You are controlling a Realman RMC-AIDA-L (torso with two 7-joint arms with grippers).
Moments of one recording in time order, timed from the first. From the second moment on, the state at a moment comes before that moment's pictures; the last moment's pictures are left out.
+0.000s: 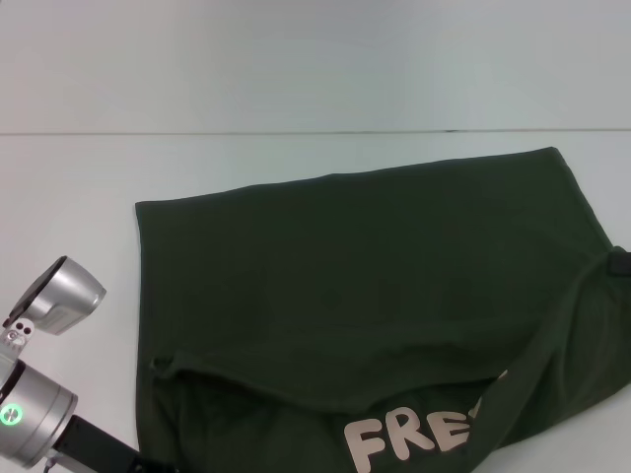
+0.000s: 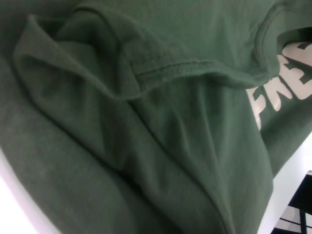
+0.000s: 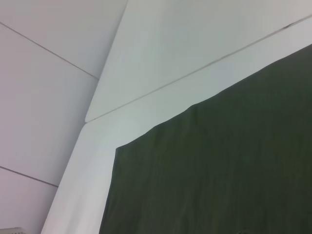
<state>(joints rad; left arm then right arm) -0.67 -2.08 0.60 0.60 2.74 1.80 -2.33 0.59 1.84 -0.31 -0.56 -2.36 -1.68 2.19</state>
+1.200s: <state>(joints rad) -0.71 -2.02 0.50 0.61 2.75 2.03 -2.29 0.53 1.86 -0.53 -0.56 -2.36 -1.85 2.09</state>
